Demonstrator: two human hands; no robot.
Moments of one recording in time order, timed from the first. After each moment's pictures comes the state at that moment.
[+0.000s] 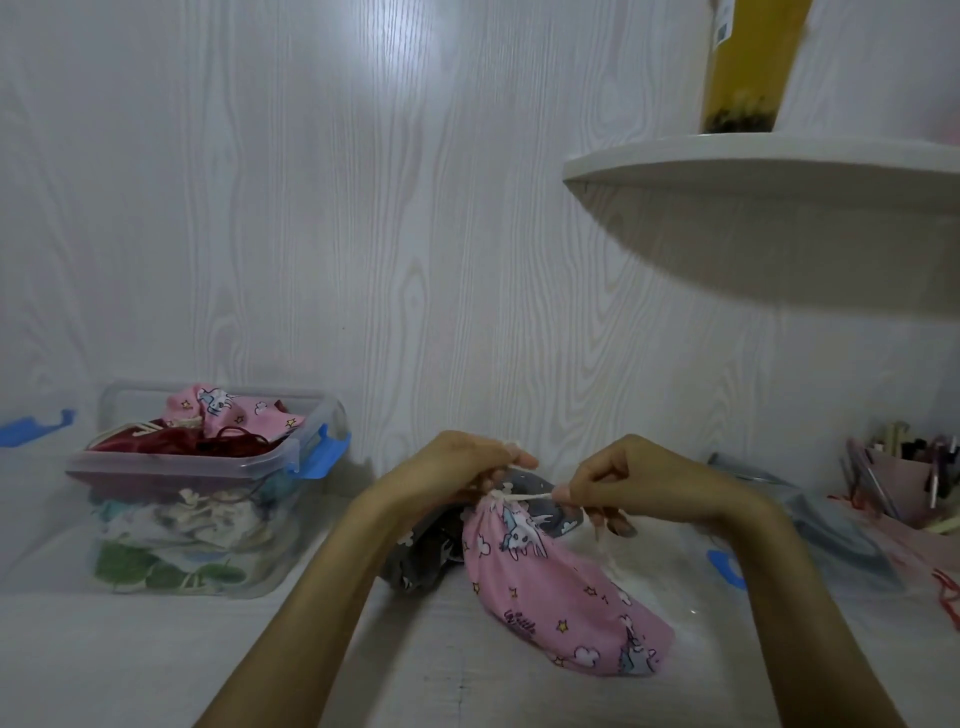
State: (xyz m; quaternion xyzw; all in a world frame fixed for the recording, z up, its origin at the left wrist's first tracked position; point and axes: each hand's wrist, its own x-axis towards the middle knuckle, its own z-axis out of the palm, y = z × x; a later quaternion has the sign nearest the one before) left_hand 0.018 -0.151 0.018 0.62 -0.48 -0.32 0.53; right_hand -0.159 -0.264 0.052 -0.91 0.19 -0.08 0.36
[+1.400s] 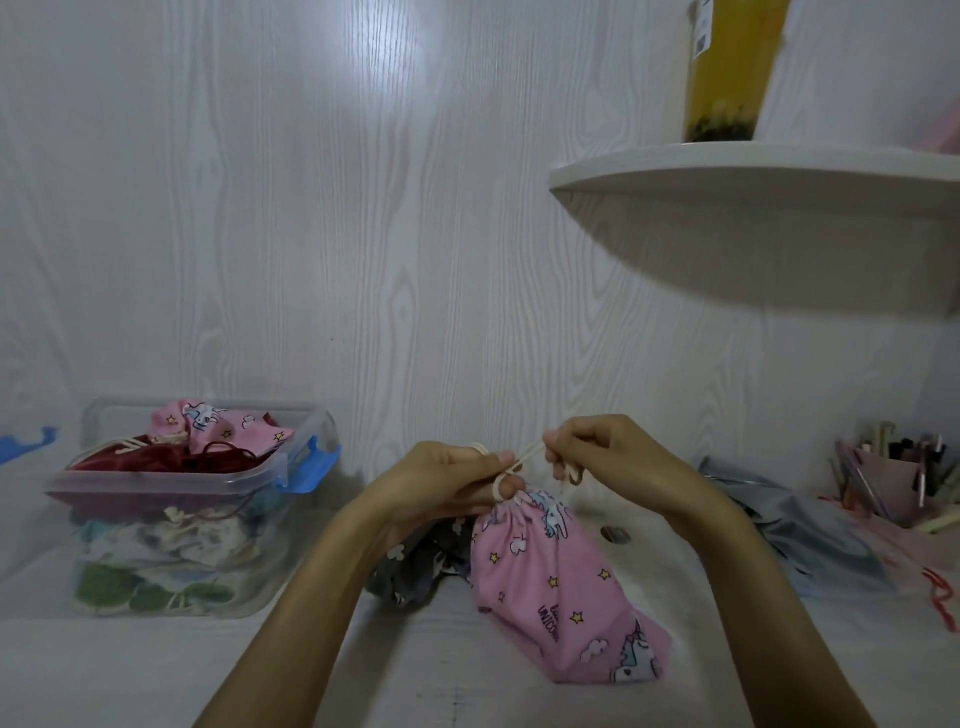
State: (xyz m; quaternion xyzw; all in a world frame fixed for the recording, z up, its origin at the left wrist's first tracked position) left_hand 0.018 -0.146 0.016 0.57 -0.42 -0.40 0.58; right_hand -0.143 -0.256 0.055 -0.88 0.18 -0.25 0.36
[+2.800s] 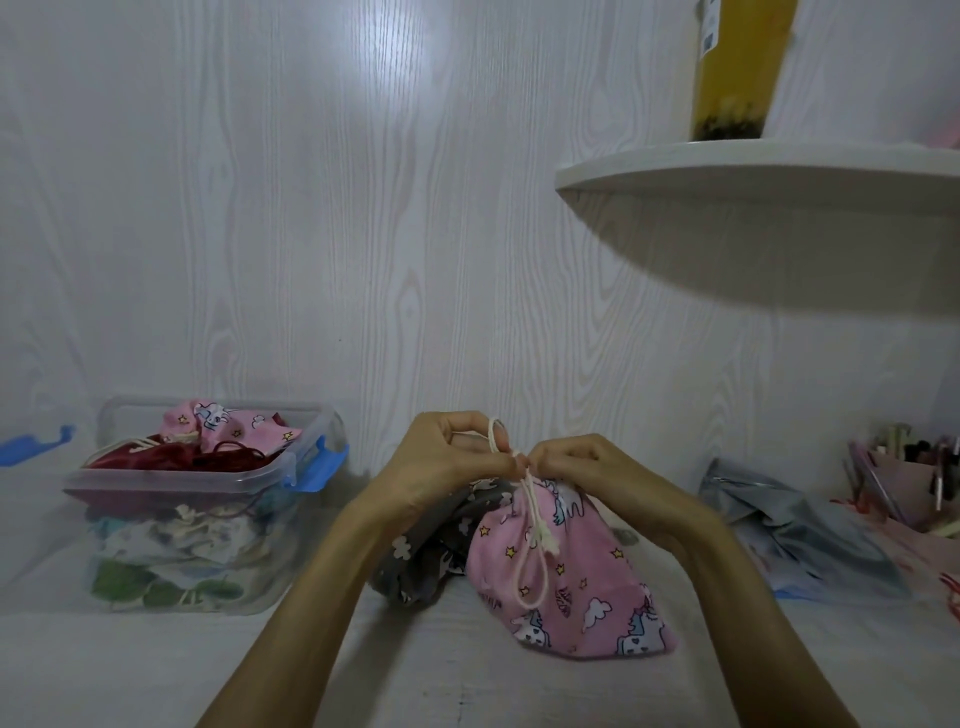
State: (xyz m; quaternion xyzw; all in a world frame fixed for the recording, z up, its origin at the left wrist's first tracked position) left_hand 0.004 -0.132 0.034 0.57 -0.49 -0.23 0.62; right_hand -0.135 -0.252 0.044 -0.87 0.13 -0.16 0.44
